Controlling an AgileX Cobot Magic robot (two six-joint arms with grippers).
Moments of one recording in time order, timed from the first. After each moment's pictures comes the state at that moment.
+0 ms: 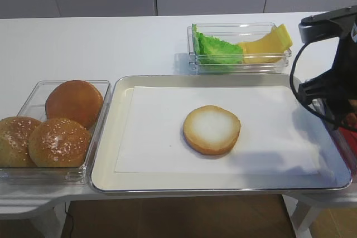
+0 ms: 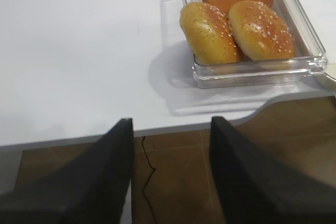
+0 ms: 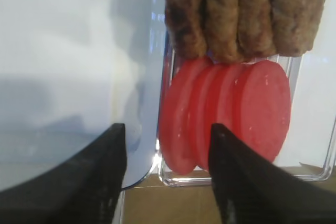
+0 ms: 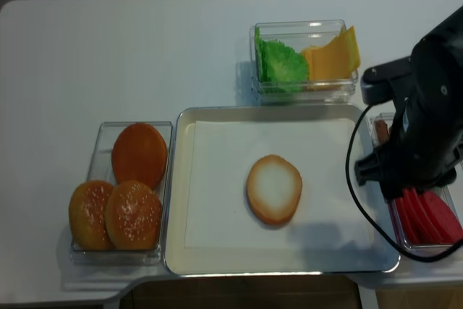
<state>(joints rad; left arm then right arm) -0.01 -0.02 -0.49 0.03 1.19 -0.04 0.40 1.44 -1.05 -0.19 1.19 0.33</state>
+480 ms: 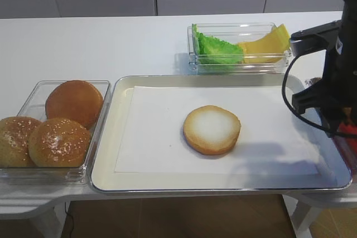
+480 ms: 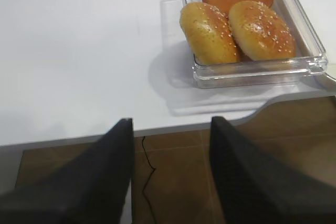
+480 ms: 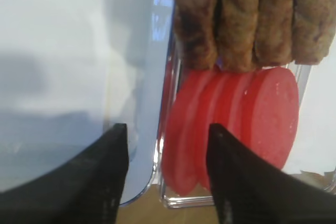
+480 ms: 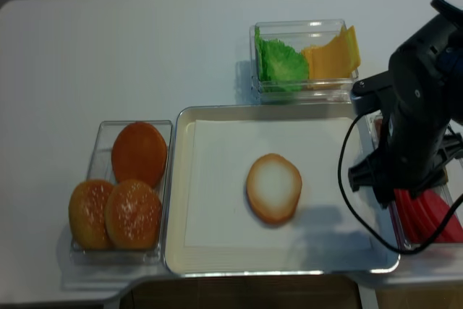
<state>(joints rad) -0.01 -0.02 -0.49 0.03 1.19 -0.04 0.40 1.51 -1.05 -0.21 1.18 0.33</state>
